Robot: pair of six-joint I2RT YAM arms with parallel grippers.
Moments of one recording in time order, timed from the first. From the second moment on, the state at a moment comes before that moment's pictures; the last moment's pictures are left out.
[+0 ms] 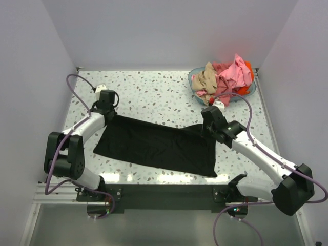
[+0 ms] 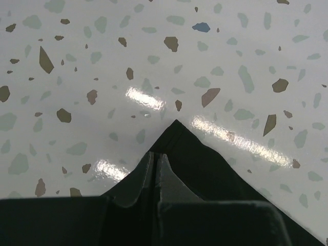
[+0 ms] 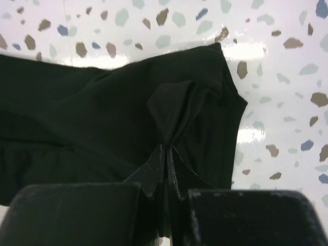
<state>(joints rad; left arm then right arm) -0.15 1.54 0.93 -0.18 -0.47 -0.41 0.58 1.17 0.92 -0.66 0.34 0.60</state>
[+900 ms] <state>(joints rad) -0.26 1.27 0.84 -0.36 -0.52 -0.56 0.79 0.96 0.74 -0.84 0.32 0.75</state>
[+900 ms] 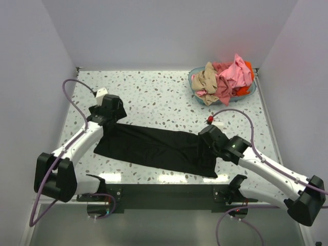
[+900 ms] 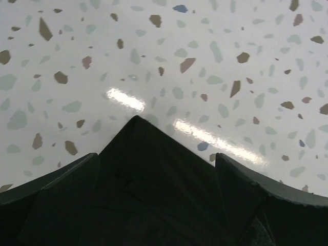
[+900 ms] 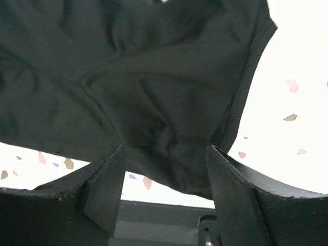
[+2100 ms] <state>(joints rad) -0.22 1.60 0.87 -0.22 -0.48 -0.47 0.26 1.49 0.76 -0.37 0.21 0.56</state>
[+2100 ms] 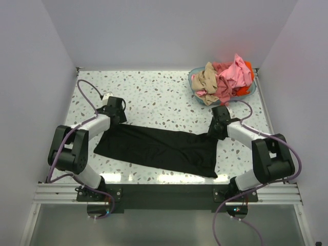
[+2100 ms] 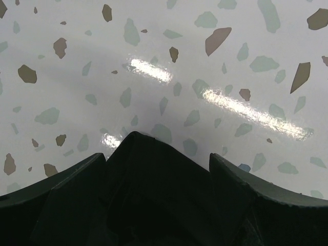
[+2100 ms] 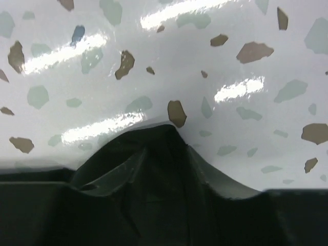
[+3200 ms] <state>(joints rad) -0.35 1.41 0.72 -0.20 -0.30 -0.46 -0.02 1.48 0.93 -0.41 0.04 0.47</state>
